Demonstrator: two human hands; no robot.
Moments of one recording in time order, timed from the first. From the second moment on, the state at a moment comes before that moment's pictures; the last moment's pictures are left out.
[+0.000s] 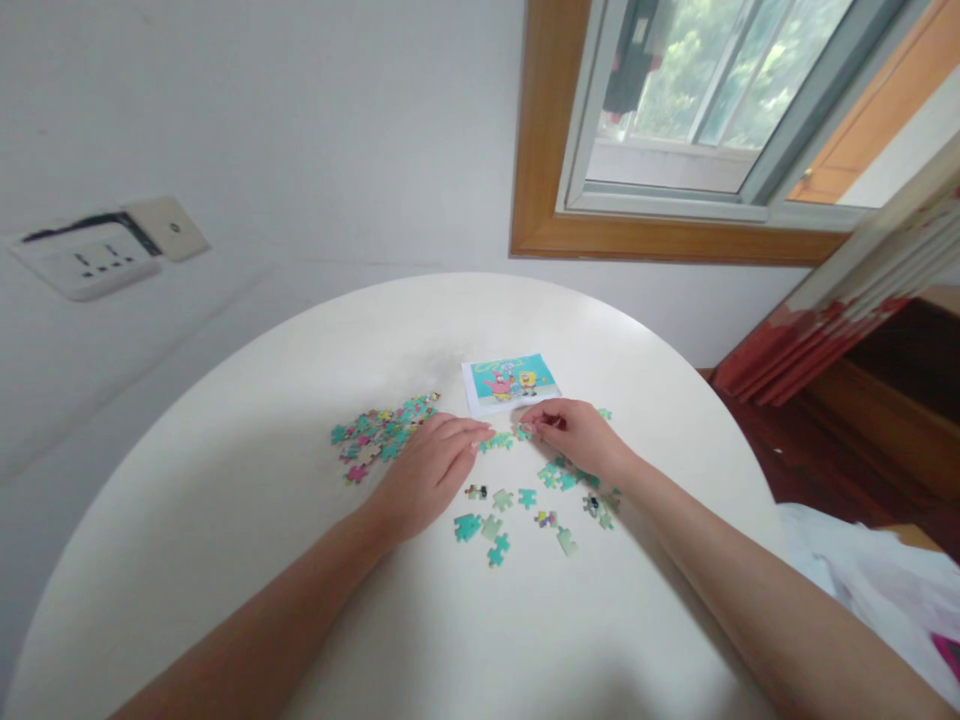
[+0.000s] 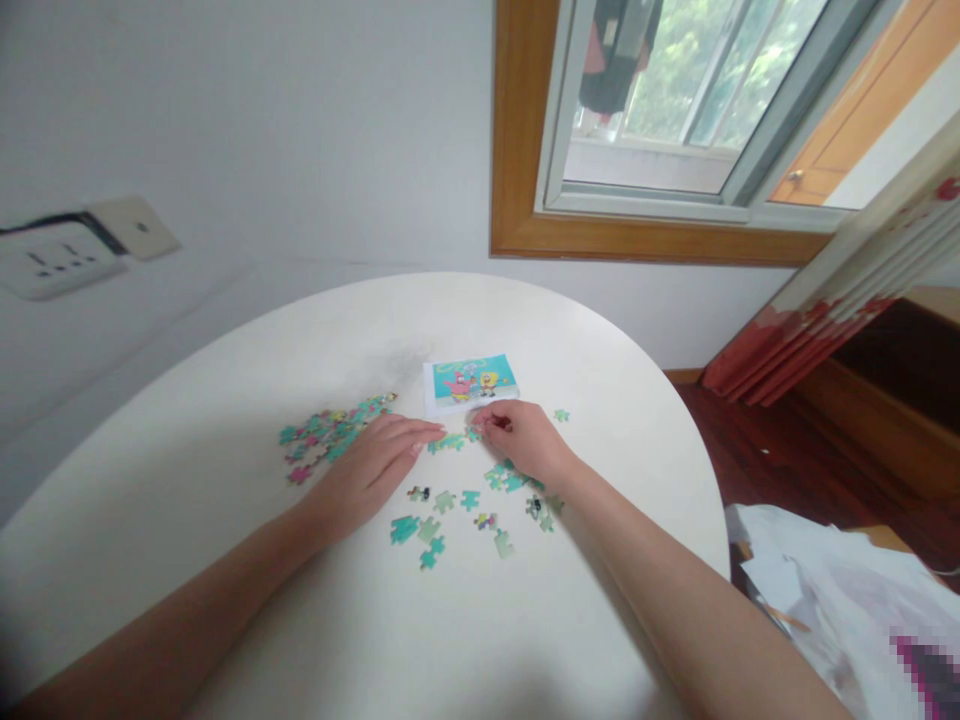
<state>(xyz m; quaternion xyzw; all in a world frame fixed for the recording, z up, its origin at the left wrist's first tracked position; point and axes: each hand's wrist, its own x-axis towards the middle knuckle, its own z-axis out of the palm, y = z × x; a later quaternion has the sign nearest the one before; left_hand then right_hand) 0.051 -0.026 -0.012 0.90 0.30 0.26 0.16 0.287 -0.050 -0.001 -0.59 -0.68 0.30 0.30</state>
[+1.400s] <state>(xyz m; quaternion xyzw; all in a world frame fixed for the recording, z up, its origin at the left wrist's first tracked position) 0.051 -0.027 -0.012 0.92 0.29 0.22 0.14 0.292 -0.048 -0.004 -0.56 -0.75 0.22 0.26</state>
